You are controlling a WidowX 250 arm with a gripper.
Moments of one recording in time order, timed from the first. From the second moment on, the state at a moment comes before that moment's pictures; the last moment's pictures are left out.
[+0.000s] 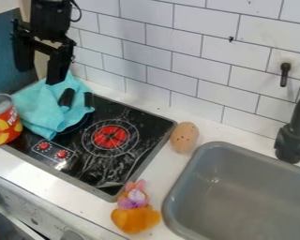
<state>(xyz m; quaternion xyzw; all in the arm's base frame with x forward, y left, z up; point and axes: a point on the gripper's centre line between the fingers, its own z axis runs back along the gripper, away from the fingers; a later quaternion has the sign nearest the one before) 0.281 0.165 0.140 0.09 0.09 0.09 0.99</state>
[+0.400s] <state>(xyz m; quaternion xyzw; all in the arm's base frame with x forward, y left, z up) 0.262 0.120 0.103 0.05 0.09 0.06 0.99</state>
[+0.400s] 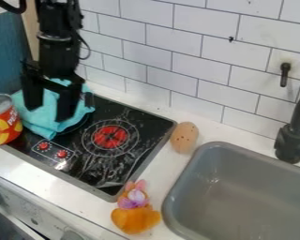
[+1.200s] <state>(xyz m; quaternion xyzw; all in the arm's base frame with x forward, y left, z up) 0.251 0.015 0.092 0.00 0.07 0.01 1.00</state>
